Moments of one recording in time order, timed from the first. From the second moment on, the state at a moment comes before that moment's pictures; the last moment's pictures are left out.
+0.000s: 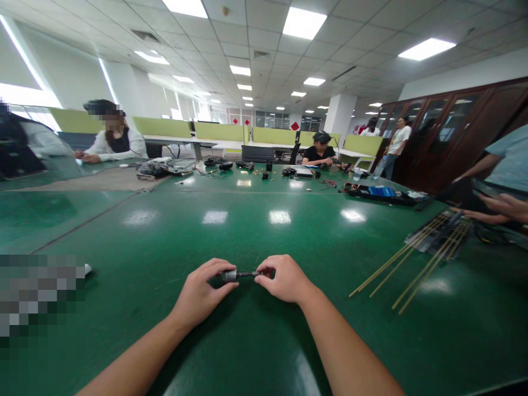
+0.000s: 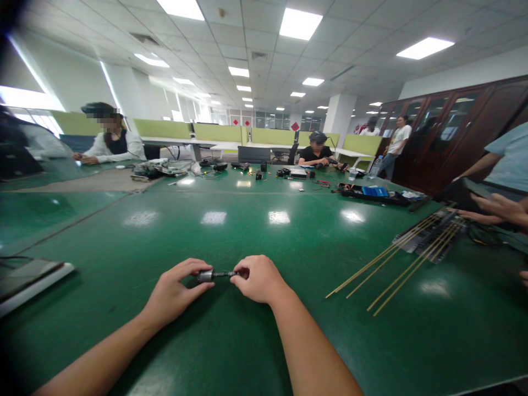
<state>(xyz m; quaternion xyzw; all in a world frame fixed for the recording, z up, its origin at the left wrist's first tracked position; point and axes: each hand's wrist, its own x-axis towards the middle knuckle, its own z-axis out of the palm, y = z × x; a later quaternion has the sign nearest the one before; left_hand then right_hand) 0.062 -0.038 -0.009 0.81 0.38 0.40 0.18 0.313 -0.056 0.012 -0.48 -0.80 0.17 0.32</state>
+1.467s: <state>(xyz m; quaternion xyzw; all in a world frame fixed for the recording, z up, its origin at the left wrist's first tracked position) 0.056 -0.035 -0.007 0.80 0.40 0.42 0.14 0.319 -0.057 0.018 -0.50 -0.79 0.17 0.31</state>
